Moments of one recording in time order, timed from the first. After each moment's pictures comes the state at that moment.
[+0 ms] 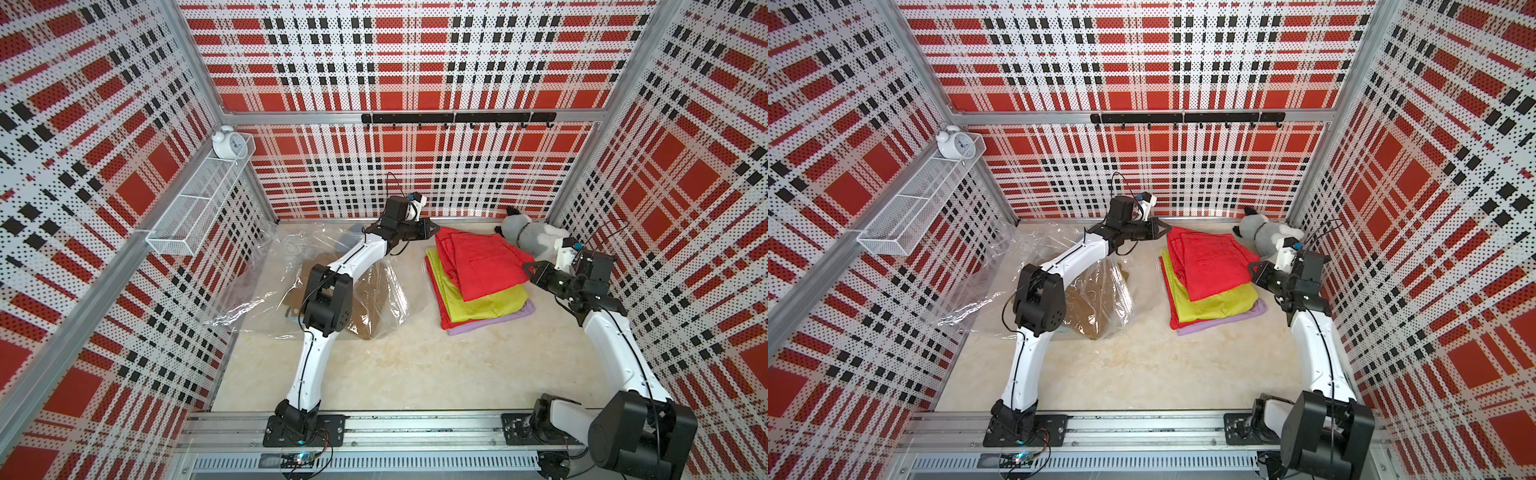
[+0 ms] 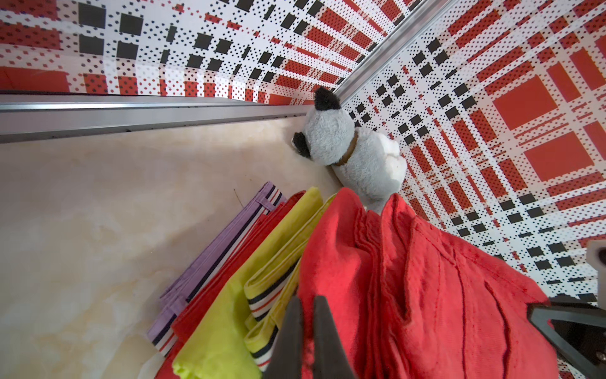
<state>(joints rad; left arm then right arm) -0.45 2.32 2.04 -0.17 0.57 -0.50 -0.25 1.17 0.86 -0.28 -0.58 0.40</state>
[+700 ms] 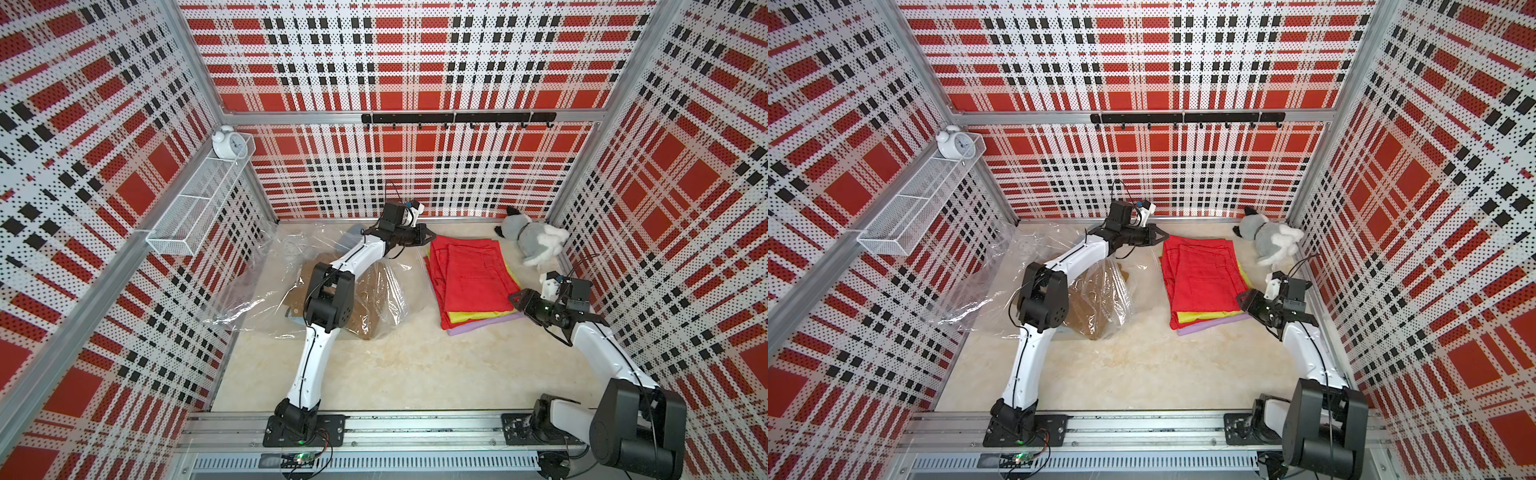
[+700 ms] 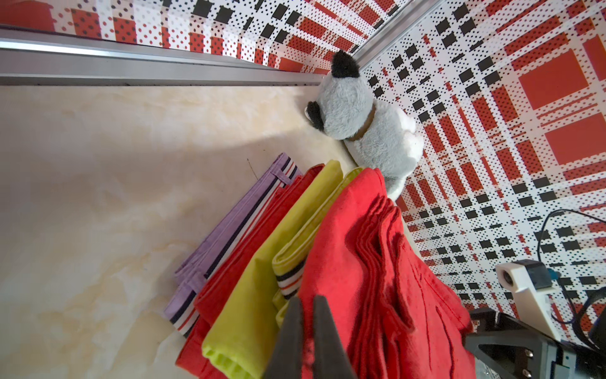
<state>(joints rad) -0.42 2.38 2.05 -0.22 0.64 -0.46 -0.23 1.18 0.64 -0.33 -0.49 0.42</state>
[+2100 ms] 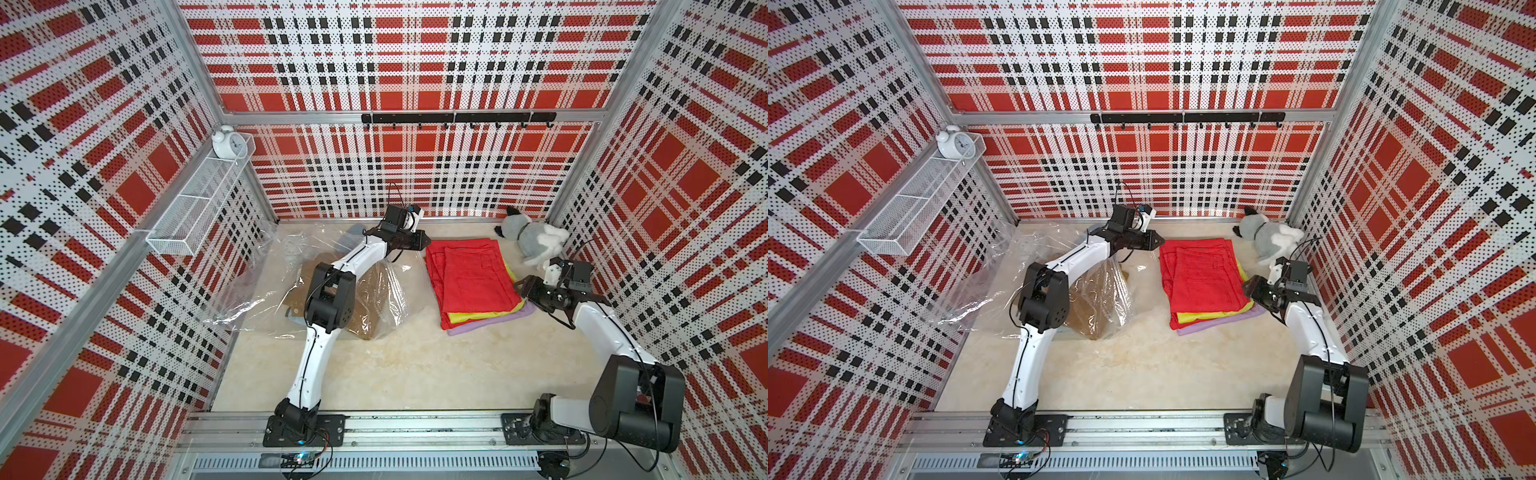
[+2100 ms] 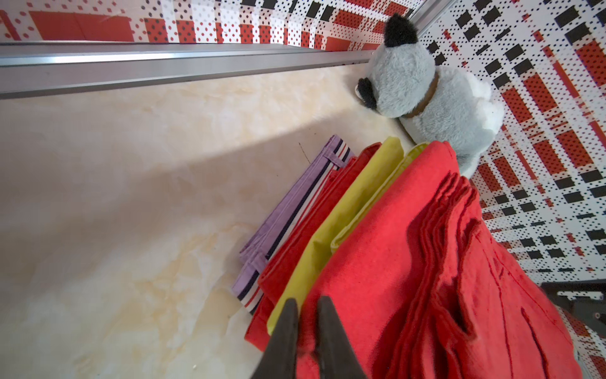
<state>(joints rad) -0.43 2.38 2.05 -0.33 0.48 -0.28 -0.23 1.31 0.82 -0.39 -0.44 0.37</state>
